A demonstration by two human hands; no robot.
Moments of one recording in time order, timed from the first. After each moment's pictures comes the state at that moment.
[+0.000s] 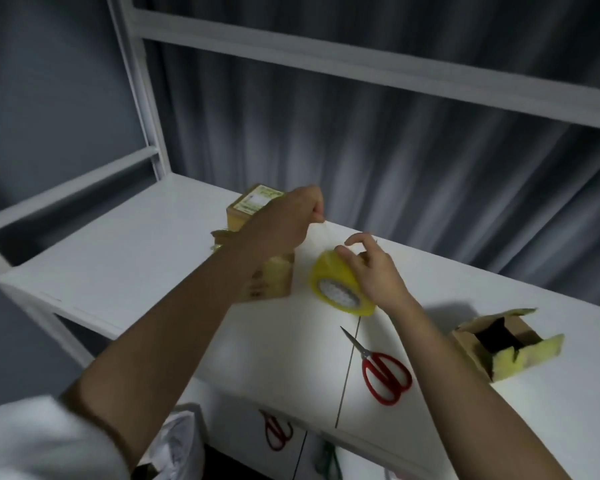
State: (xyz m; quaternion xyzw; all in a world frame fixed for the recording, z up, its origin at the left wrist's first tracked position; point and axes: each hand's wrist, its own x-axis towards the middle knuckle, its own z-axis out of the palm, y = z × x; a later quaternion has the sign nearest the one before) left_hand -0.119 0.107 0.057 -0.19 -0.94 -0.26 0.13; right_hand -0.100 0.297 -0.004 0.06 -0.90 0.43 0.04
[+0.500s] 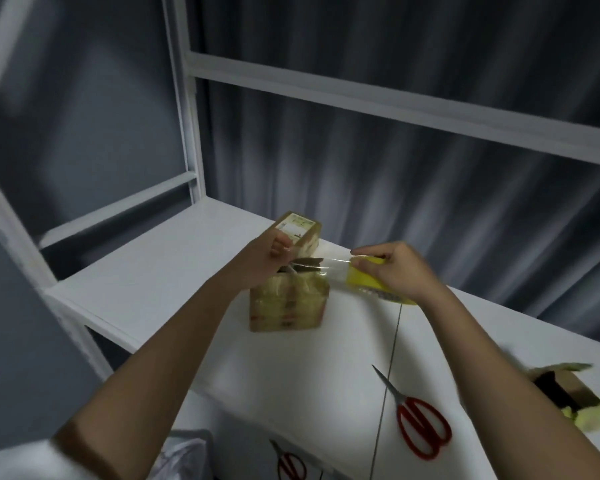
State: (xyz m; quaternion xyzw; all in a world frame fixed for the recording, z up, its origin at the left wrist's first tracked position) left_hand -0.120 0.024 0.027 -0.06 -0.87 -0.48 0.06; right_hand -0.153 0.275 0.036 0.13 -0.93 0.33 0.02
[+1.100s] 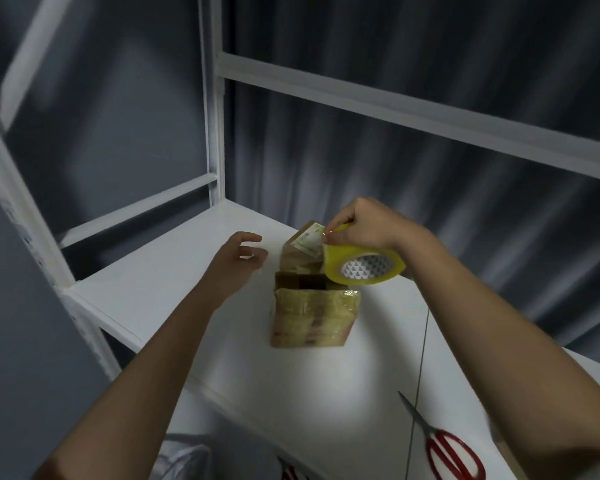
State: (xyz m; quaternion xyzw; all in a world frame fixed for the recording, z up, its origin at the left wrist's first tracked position) left_hand -0.125 -0.059 0.006 0.07 -0.77 -0.63 0.09; right_hand -0.199 0.161 0.115 0.27 -0.95 0.15 -0.04
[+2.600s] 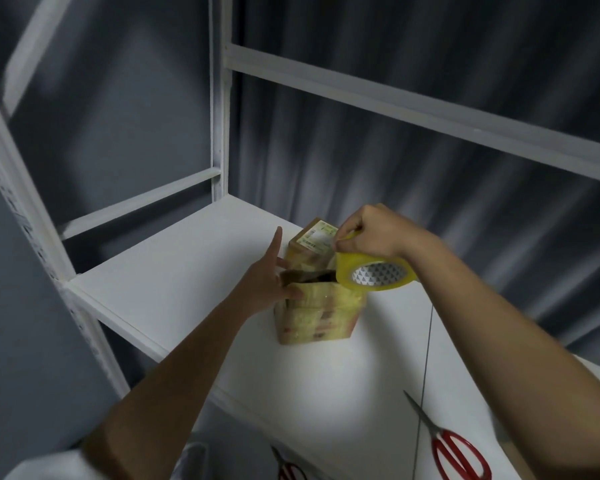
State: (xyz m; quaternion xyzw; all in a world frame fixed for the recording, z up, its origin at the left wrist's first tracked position) left_hand -0.135 -0.041 -0.024 -0.04 -0.86 -0.50 0.02; right_hand -0.190 0.147 0.108 0.25 -0.96 0.08 -0.03
